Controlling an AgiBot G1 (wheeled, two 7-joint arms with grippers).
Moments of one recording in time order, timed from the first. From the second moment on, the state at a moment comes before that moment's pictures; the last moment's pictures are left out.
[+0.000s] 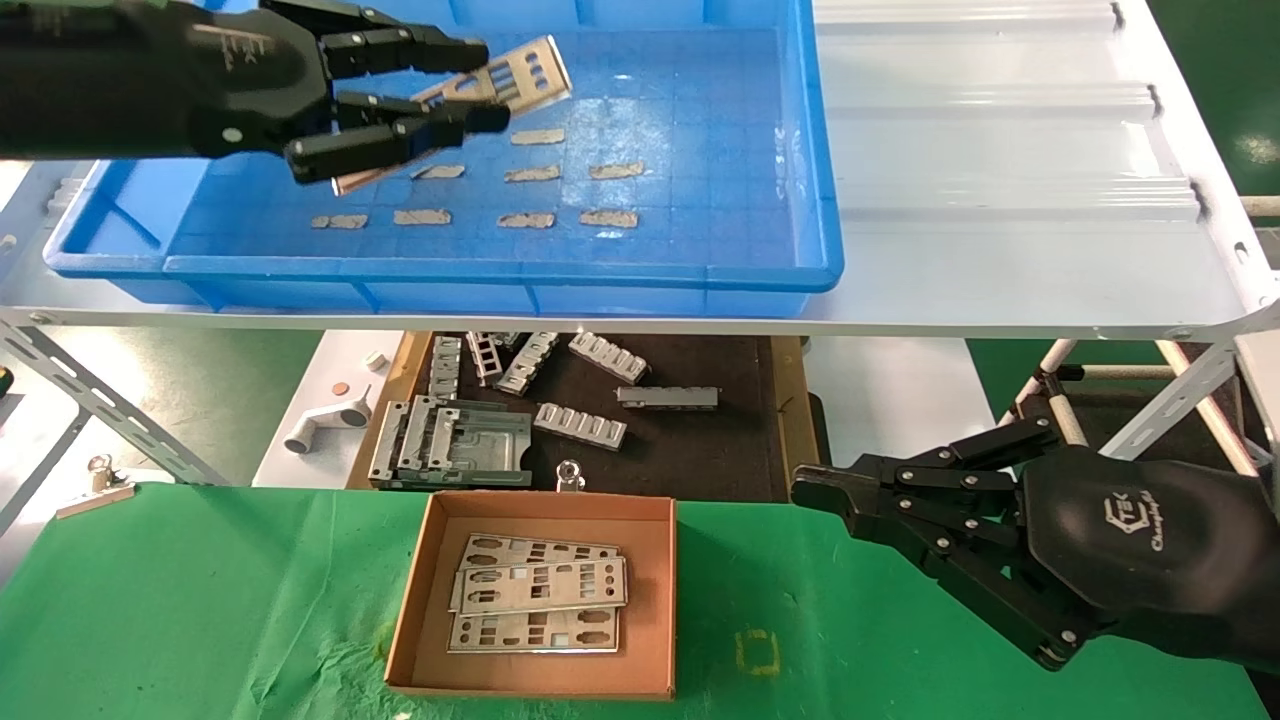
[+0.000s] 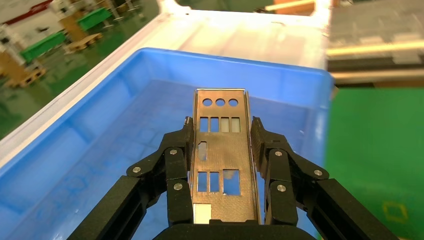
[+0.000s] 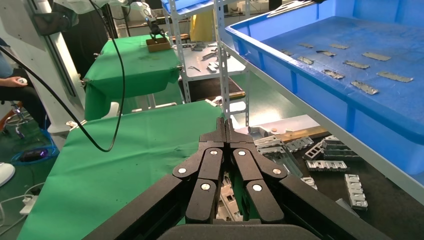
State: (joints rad) left arm -2.04 0.96 0.53 -0.21 1.25 1.57 0.24; right arm 1.09 -0.54 -0.44 1.22 -0.61 -1.40 0.09
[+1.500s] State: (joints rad) left arm -1.54 0.78 1.10 -0.93 0.98 1.32 0.21; right arm 1.09 -0.54 -0.44 1.22 -0.61 -1.40 0.09
